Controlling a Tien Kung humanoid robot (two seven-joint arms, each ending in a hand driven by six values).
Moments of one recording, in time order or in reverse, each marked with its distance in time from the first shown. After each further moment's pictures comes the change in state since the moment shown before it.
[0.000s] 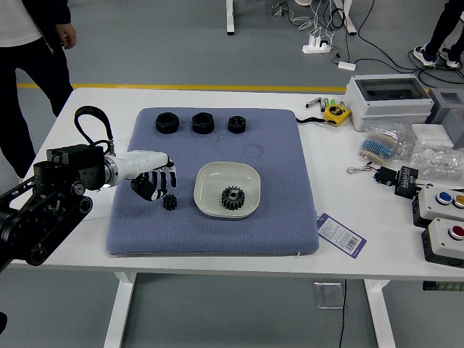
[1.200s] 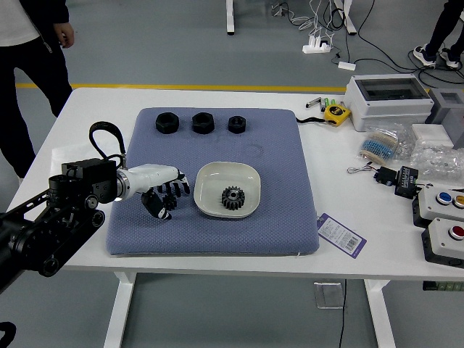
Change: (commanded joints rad) left arm 0.023 -0.045 0.057 0.040 0.003 0.038 -0.004; right arm -0.007 0.004 0.028 -0.001 -0.042 -0.007 -0.013
